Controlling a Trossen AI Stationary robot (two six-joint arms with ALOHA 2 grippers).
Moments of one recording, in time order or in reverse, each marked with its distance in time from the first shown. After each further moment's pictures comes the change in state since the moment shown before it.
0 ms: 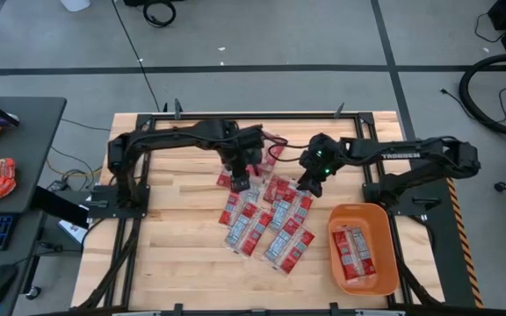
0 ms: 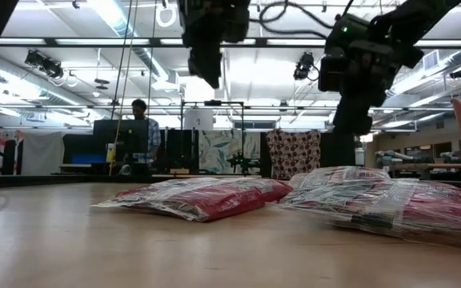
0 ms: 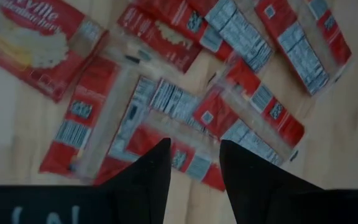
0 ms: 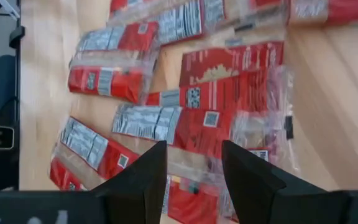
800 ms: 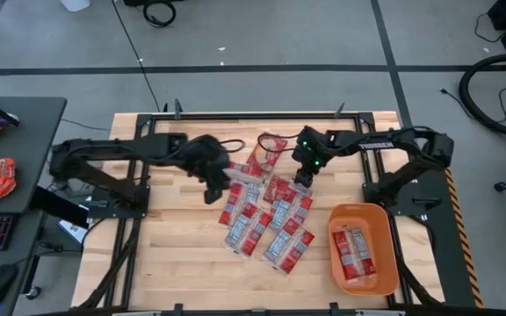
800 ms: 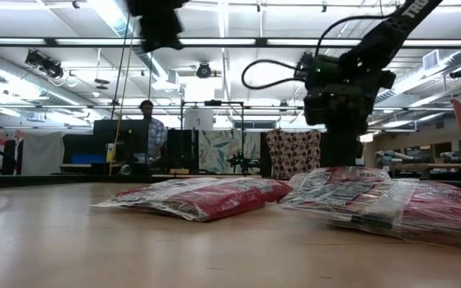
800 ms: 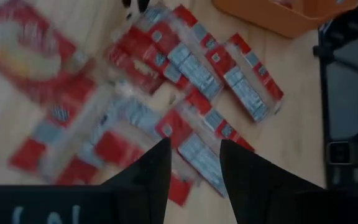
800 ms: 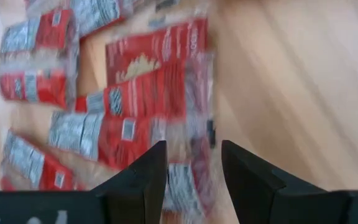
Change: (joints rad) left arm -0.102 -0.534 -0.556 0.416 -0.045 -0.270; right arm -0.146 0.256 0.088 -0.052 -0.026 -0.077
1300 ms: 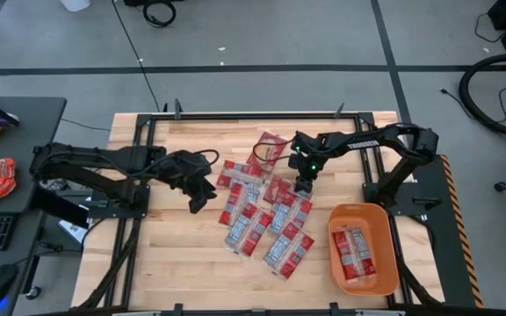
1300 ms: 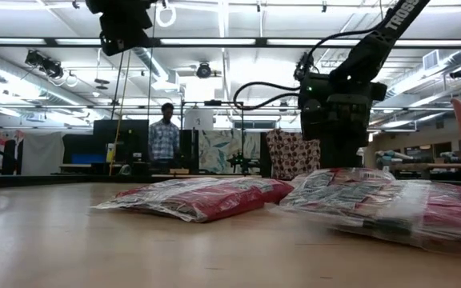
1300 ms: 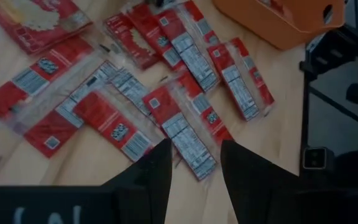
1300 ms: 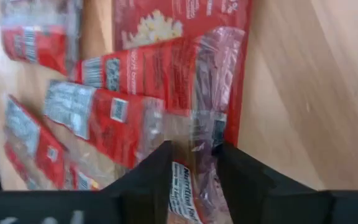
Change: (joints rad) left arm -0.123 -0.198 -0.214 0.102 -0.088 -0.230; right arm 0.029 0.137 0.033 -0.029 -0.101 -0.094
